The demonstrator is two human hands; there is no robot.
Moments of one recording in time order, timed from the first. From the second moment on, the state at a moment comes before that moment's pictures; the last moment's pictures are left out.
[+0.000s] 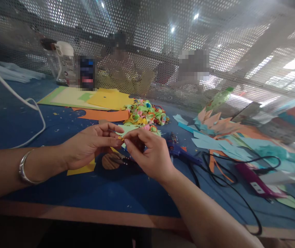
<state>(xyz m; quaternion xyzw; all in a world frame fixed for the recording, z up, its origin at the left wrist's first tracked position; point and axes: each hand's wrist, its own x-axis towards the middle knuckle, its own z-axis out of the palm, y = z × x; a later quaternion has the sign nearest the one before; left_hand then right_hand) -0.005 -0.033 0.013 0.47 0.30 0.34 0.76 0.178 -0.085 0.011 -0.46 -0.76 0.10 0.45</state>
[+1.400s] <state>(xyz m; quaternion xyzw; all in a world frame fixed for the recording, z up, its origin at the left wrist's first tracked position) -0.017 -0.010 0.025 0.61 0.38 0.31 0.62 0.183 -0.081 0.008 -0.50 -0.72 0.11 0.46</state>
